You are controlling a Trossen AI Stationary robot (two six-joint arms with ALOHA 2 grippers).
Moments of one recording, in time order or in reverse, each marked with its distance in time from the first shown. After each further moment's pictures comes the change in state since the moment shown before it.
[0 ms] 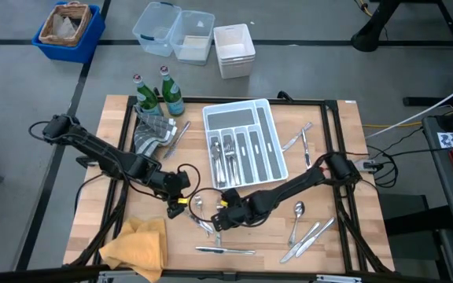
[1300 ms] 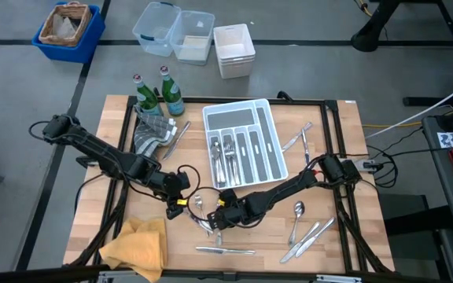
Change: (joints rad) left arm -0.006 0.000 0.000 -0.001 0.000 0.027; right arm -0.023 0.083 0.002 0.091 0.050 0.047
